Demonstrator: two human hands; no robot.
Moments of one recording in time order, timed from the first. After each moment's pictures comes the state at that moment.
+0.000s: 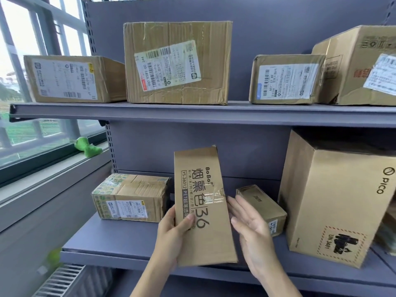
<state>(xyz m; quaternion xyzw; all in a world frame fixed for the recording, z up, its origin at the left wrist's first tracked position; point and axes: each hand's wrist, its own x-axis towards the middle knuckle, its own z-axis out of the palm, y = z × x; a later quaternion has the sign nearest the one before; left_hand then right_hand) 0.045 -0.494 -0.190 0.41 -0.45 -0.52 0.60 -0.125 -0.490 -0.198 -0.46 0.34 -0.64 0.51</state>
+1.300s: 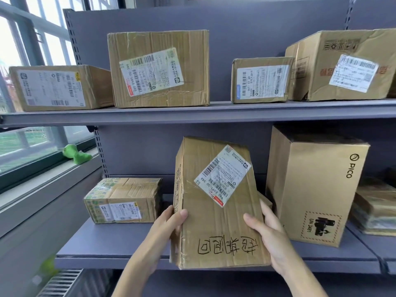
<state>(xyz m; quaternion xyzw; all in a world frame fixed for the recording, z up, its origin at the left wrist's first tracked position) 0.060 -0.471 -0.170 0.42 -0.56 -0.55 0.45 -0.168 -0.447 -0.184 -0.46 0.42 -0.61 0.49</state>
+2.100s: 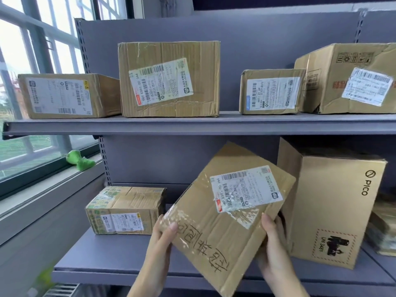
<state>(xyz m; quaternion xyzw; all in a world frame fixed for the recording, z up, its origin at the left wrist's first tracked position) 0.065 -0.490 -0.197 0.35 -0.46 -0.57 0.59 -0.141 -0.473 -0.180 -0.29 0.31 -0.75 0.52</state>
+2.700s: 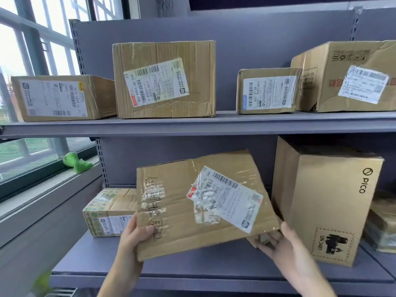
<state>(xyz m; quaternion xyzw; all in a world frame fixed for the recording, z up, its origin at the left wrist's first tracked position) 0.104 -0.492 -0.178 0.30 -0.46 -0.57 0.62 -0.192 -0.473 -0.197 -0.33 0.30 -0.68 0.59</state>
